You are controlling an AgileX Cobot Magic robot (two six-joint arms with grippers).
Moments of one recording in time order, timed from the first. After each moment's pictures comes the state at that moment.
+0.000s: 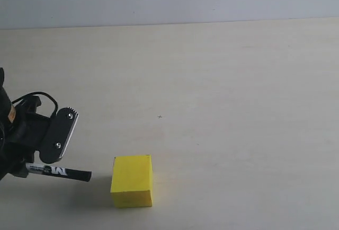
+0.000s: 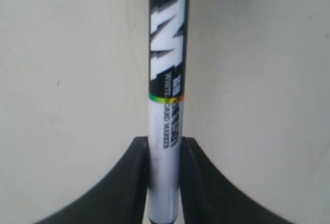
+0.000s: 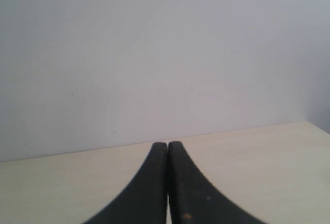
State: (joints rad) left arm -0.54 1.55 -0.72 0.19 0.83 1.06; right arm -0.16 0.01 0.00 -0.01 0.02 0.10
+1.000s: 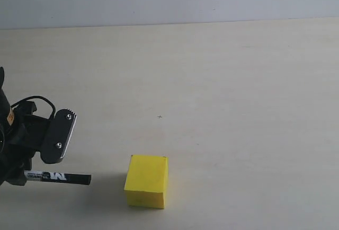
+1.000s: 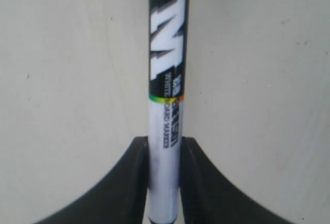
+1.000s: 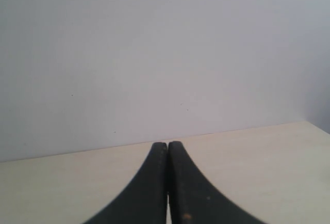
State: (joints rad) left arm -0.53 1.55 -0.72 0.15 0.88 1.03; right arm -0.16 0.01 0.00 -0.01 0.02 0.10
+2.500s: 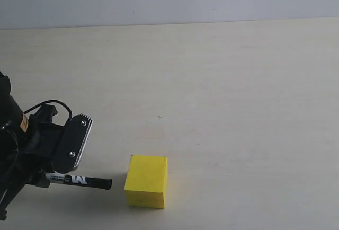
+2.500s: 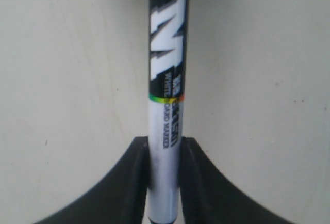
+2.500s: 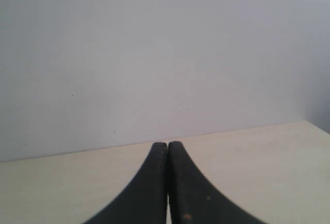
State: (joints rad) left arm -0.58 1.55 -0.69 0.05 0.74 1.12; right arm -0.16 0.01 0.00 -0.01 0.02 0.10
